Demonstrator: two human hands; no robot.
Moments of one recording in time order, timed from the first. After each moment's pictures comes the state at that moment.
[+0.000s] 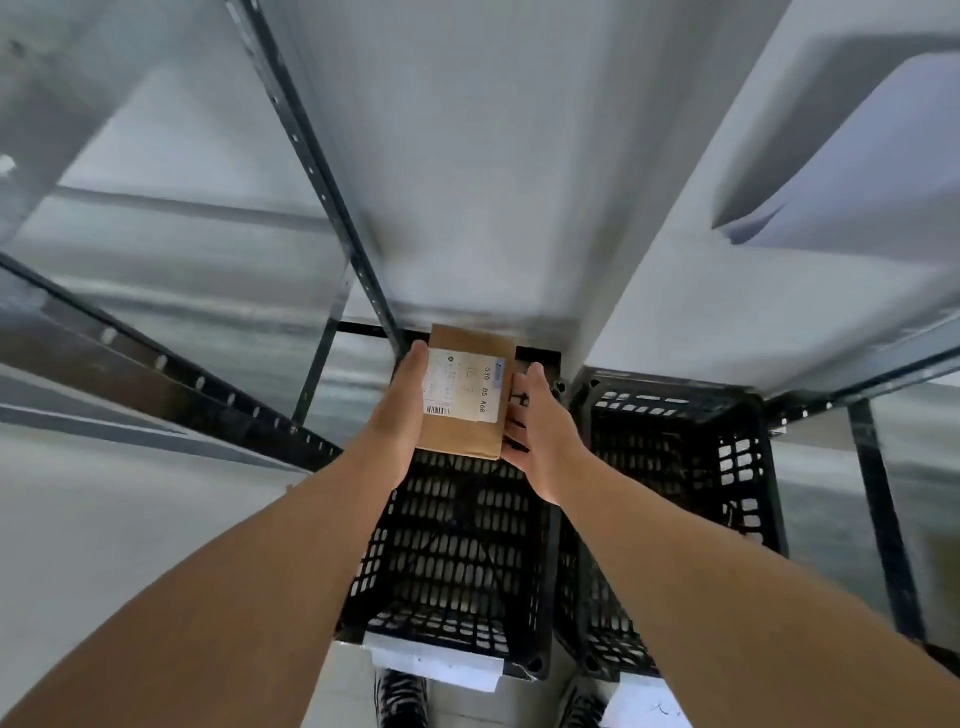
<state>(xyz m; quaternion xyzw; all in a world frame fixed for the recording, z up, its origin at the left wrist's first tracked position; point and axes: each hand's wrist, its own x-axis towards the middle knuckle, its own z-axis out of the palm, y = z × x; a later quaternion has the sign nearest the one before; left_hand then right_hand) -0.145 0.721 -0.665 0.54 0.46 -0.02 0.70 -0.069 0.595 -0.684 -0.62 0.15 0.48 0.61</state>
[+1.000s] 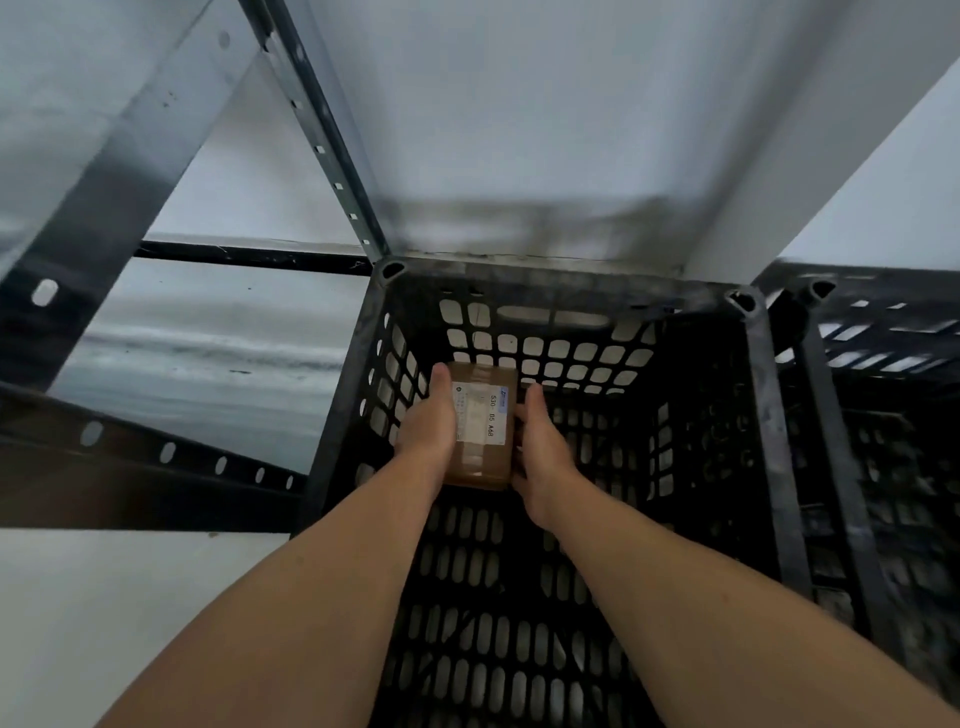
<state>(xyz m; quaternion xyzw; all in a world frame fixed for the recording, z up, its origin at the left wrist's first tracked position) -0.108 0.803 -1.098 0.57 0.58 -0.04 0.58 -0.063 0.701 -1.121 -0.61 0.19 0.47 0.61</state>
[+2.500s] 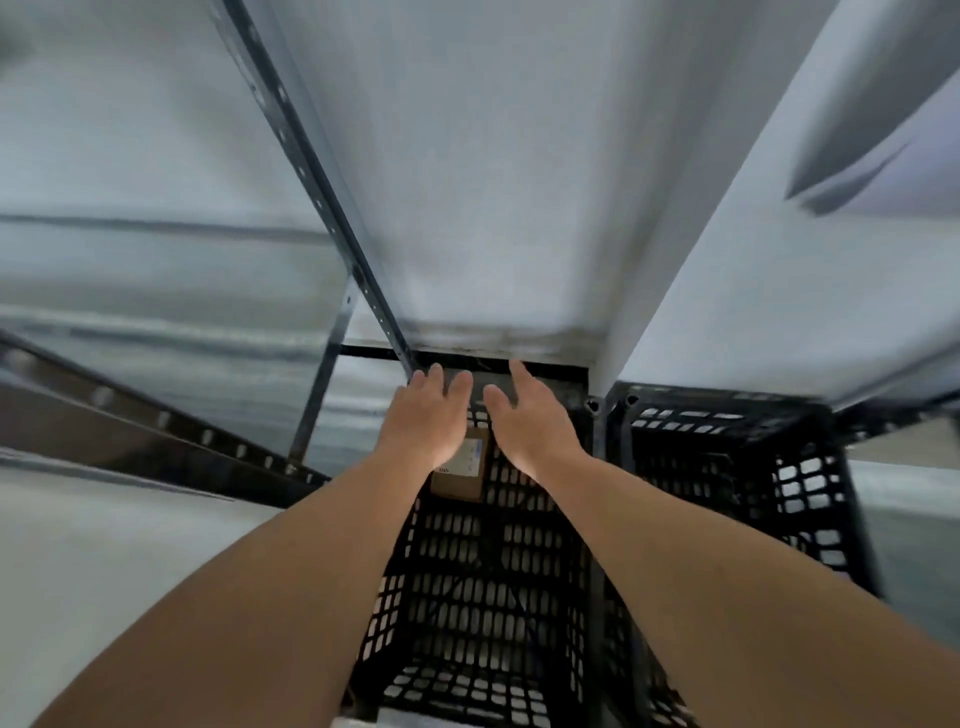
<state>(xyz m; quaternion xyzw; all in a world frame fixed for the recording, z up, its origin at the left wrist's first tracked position) -0.111 0.767 -0.787 0.86 0.39 -0.12 0.32 -0.047 0.654 -0.793 -0.85 -0.13 0.36 0.37</state>
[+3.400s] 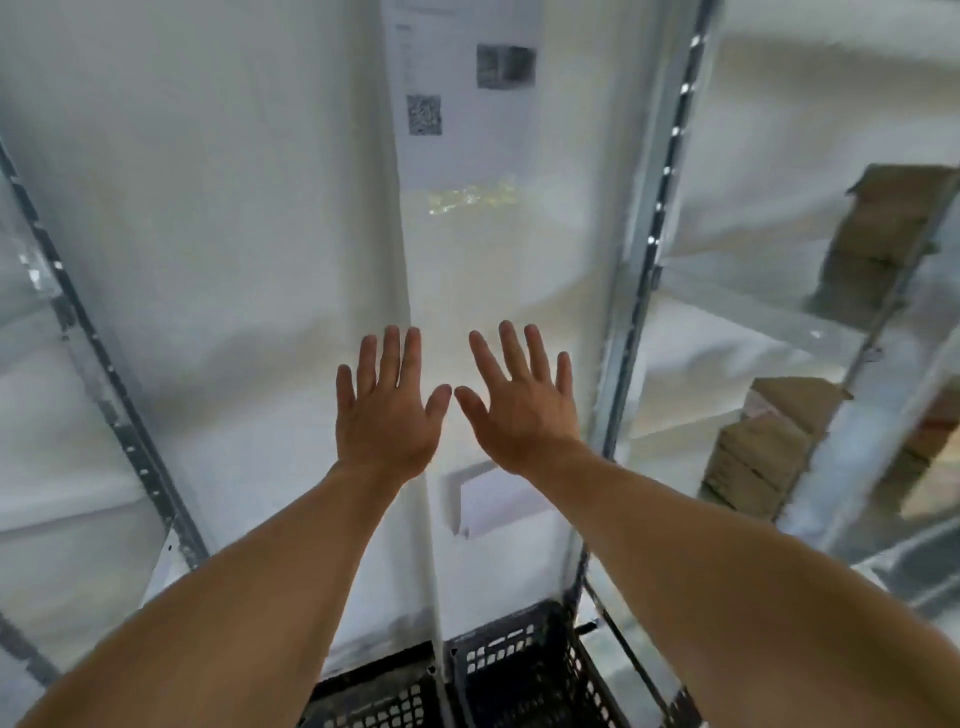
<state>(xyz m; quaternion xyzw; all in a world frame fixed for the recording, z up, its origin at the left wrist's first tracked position) -0.102 0.605 -0.180 0.97 0.08 0.25 0.05 -0.071 0.454 -0.174 -0.96 -0.18 -0.18 0.08</state>
